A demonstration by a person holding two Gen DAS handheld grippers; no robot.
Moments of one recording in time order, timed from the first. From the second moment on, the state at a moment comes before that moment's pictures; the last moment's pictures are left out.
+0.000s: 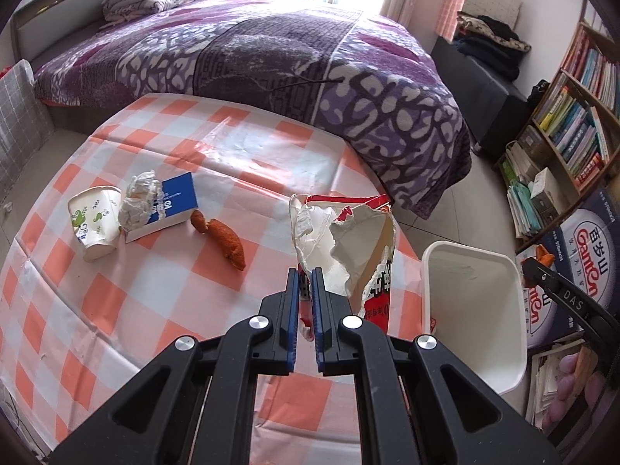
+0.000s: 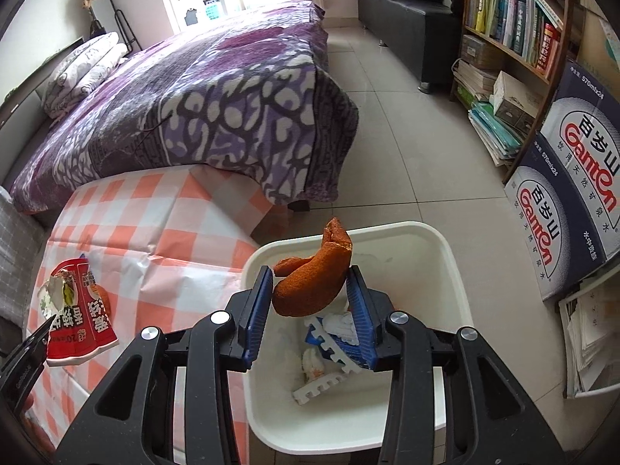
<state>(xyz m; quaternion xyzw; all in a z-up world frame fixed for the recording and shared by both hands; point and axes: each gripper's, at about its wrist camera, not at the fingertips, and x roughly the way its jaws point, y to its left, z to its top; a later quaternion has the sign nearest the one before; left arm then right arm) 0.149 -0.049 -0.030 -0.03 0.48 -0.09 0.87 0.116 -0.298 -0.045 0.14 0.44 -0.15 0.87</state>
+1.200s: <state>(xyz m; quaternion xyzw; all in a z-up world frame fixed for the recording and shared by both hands) 0.134 -0.142 -0.076 -0.07 0.55 -0.22 0.80 0.097 -0.347 -0.037 0.17 0.43 -0.21 0.86</state>
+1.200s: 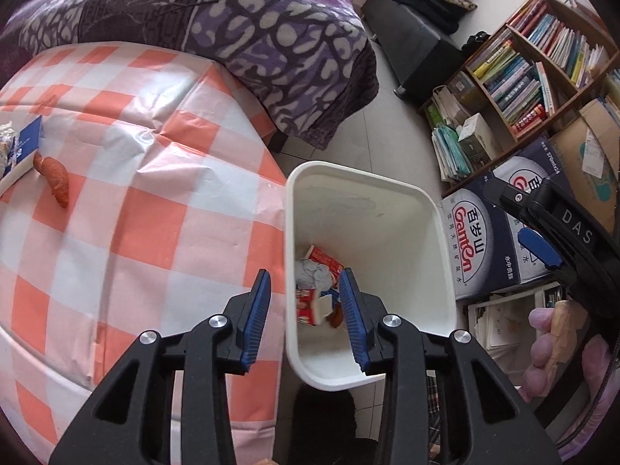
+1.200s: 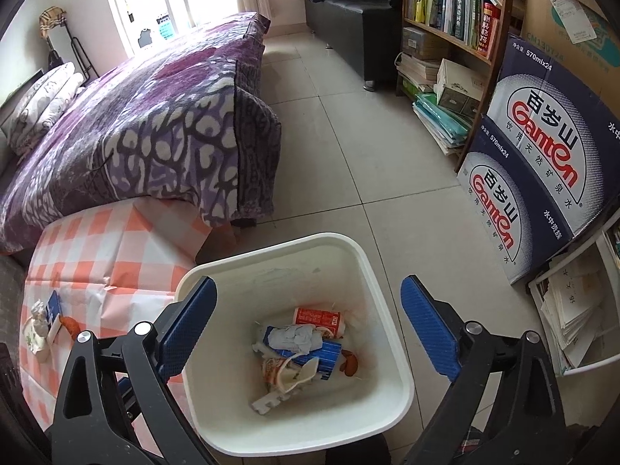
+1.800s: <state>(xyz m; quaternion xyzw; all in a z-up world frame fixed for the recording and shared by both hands) 0.168 -0.018 -0.090 -0.02 0.54 -0.01 0.84 0.149 -0.237 -0.052 0.12 0.47 -0.11 0.87</state>
